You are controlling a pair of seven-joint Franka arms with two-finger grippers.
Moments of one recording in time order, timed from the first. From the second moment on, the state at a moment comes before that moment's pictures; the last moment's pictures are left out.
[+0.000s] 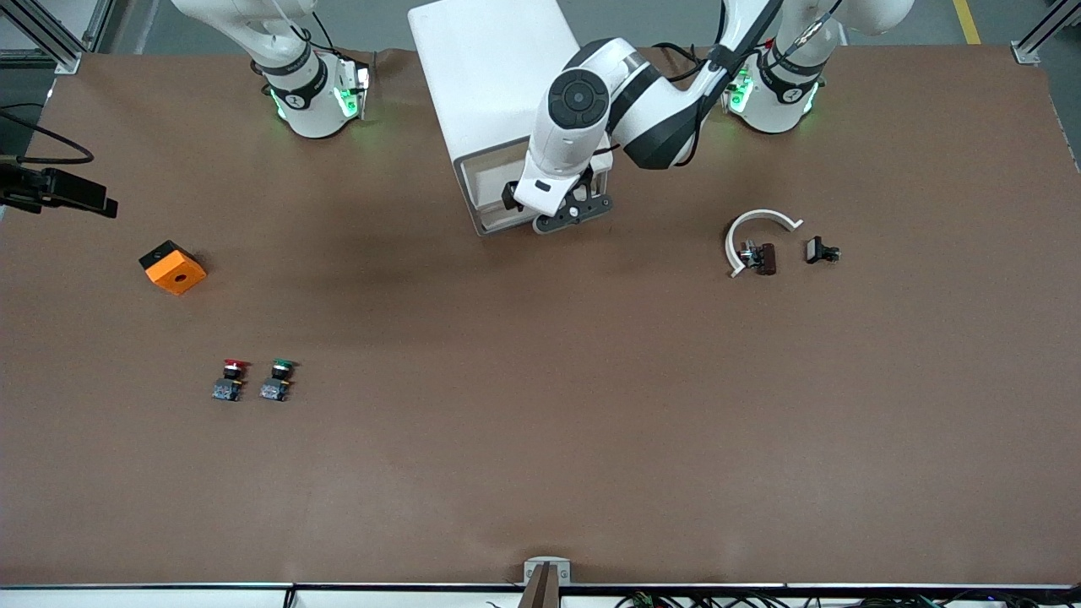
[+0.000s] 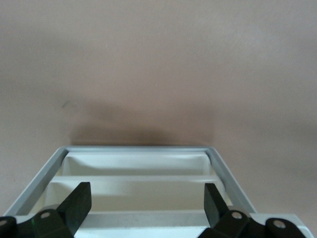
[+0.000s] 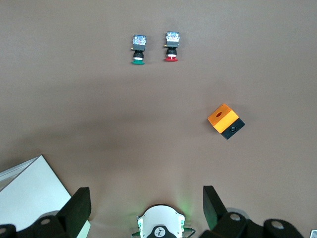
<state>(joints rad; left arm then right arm) -0.81 0.34 -0.10 -1.80 -0.27 2.10 -1.14 0.01 0.15 -0.08 -1.29 0.01 1.23 0.01</state>
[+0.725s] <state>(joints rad) -0.84 0.38 -0.10 -1.79 -0.49 2.10 -1.15 0.00 0.05 -0.08 -1.40 0.01 1.33 0.01</state>
